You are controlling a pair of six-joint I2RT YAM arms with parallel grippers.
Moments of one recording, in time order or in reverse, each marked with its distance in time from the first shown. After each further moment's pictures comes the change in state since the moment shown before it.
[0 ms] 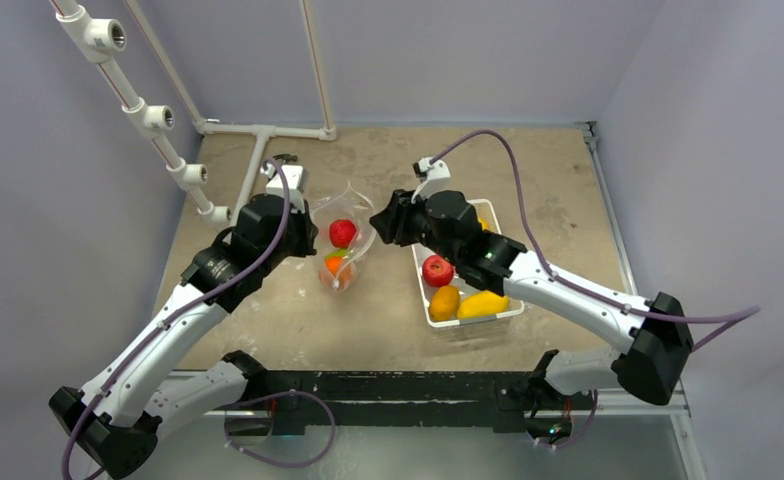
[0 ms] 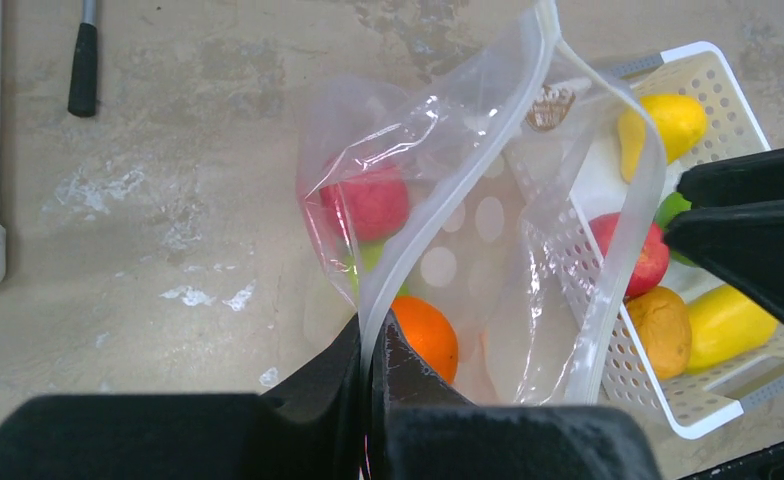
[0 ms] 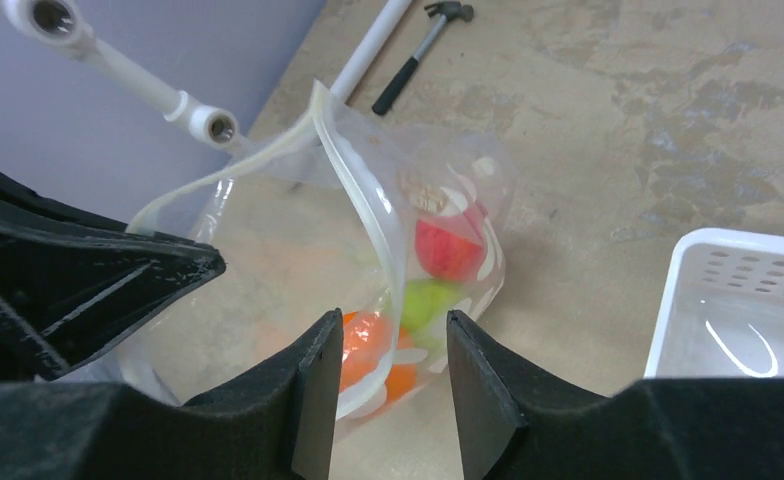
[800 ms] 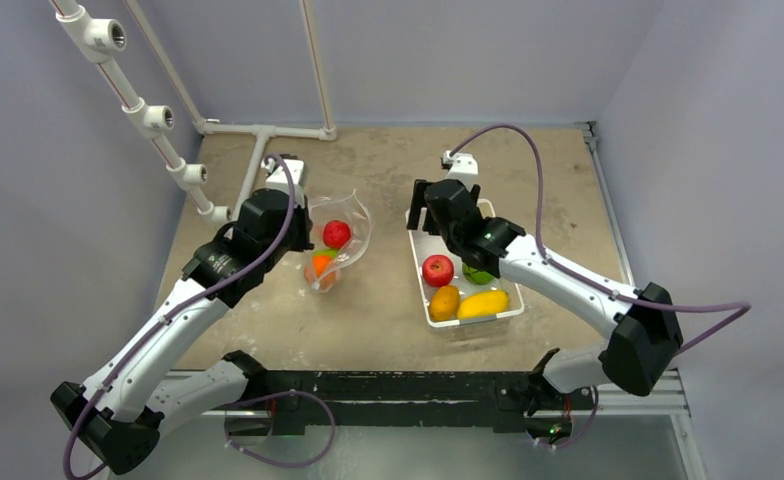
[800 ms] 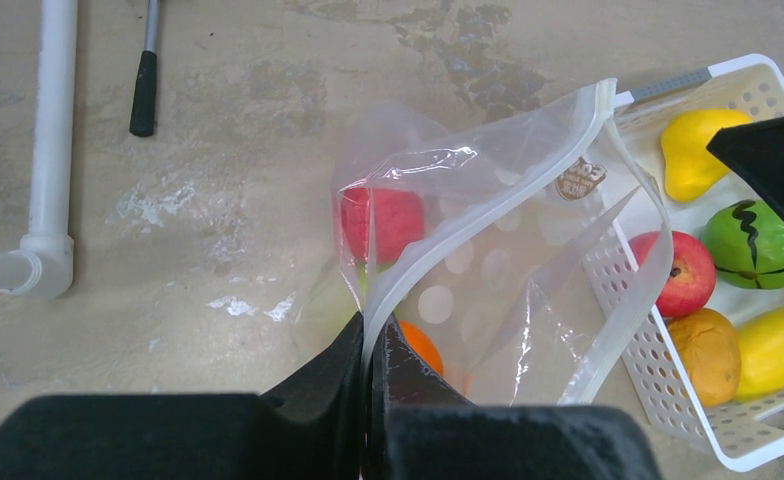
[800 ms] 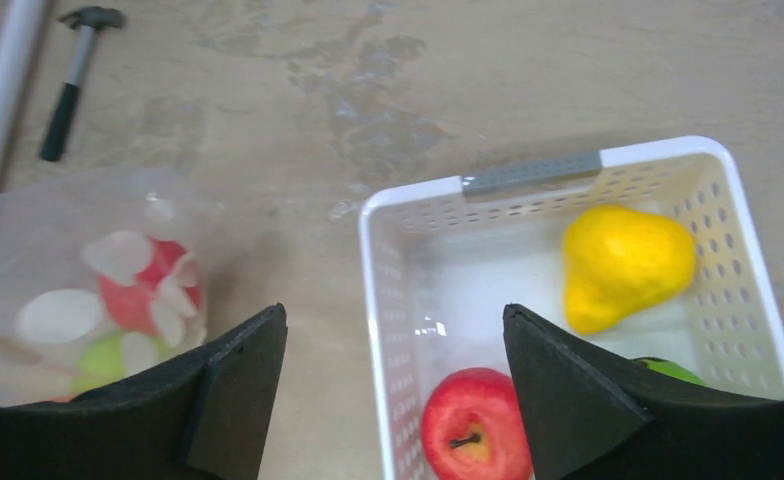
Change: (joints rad) left arm 0.000 0.038 0.051 -0.015 -0.074 0.058; right arm -0.107 0.033 0.056 -0.295 0.348 0.024
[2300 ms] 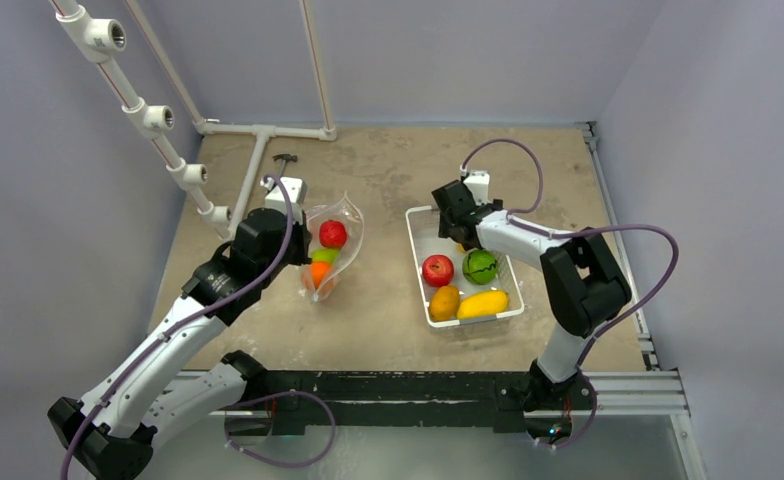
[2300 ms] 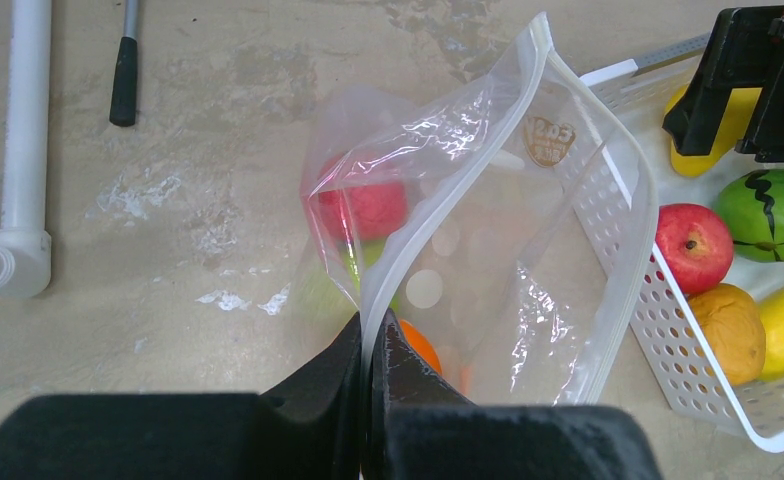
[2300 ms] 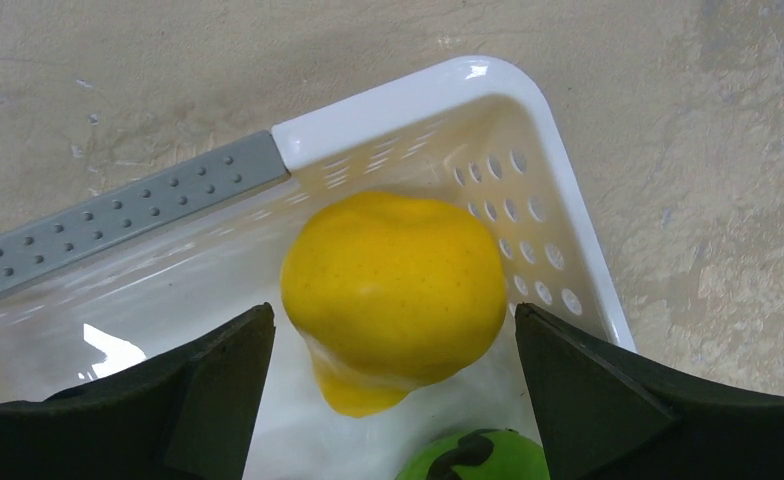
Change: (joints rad) left arm 0.000 -0.109 -0.164 0.092 0.025 0.026; right arm -0.251 0.369 -0.026 -0.059 0.109 -0.030
